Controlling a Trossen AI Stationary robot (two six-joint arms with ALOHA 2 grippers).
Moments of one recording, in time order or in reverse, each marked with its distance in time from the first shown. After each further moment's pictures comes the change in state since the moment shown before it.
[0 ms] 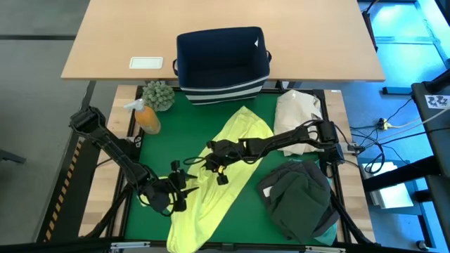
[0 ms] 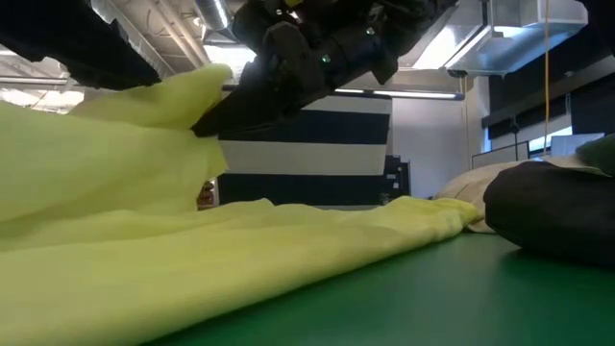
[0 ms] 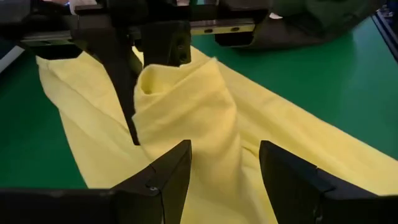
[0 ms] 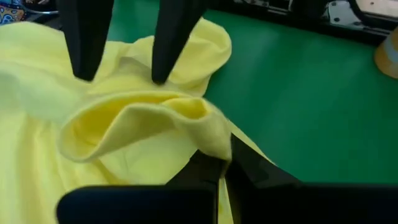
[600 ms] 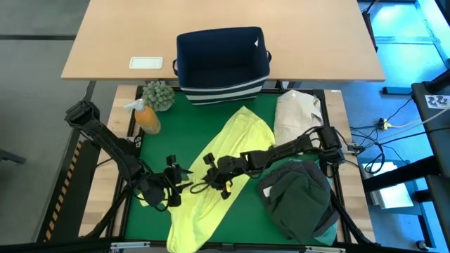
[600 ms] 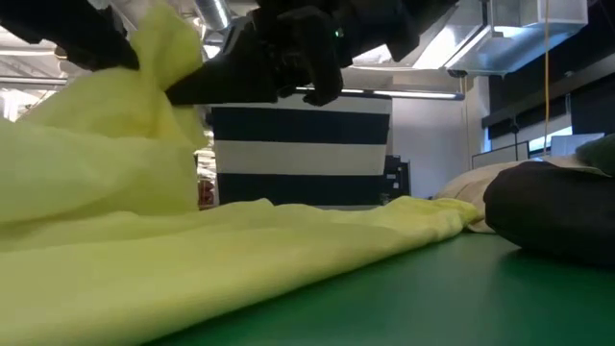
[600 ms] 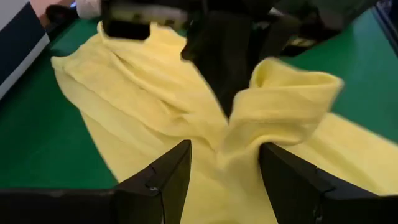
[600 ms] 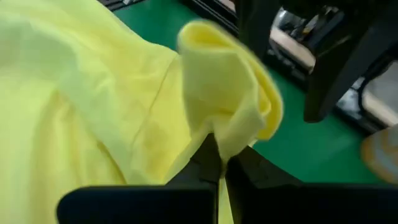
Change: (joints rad) left arm 0.008 -0.137 0.000 -0.164 0.028 0.018; right arm 0.131 0.000 0.000 0.072 0.117 -0.326
